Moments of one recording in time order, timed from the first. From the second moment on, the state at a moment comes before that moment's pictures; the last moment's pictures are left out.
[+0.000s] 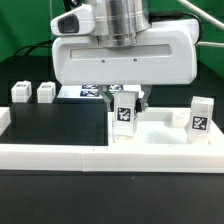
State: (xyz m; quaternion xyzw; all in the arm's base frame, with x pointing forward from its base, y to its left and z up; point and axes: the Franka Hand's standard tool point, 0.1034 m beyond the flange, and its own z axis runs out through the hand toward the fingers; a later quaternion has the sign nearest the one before) arm 0.611 0.007 0.069 -0.98 0.16 0.02 0.06
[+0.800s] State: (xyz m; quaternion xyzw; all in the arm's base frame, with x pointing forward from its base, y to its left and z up) arm 0.620 0.008 0.068 -0.82 0.56 0.03 0.09
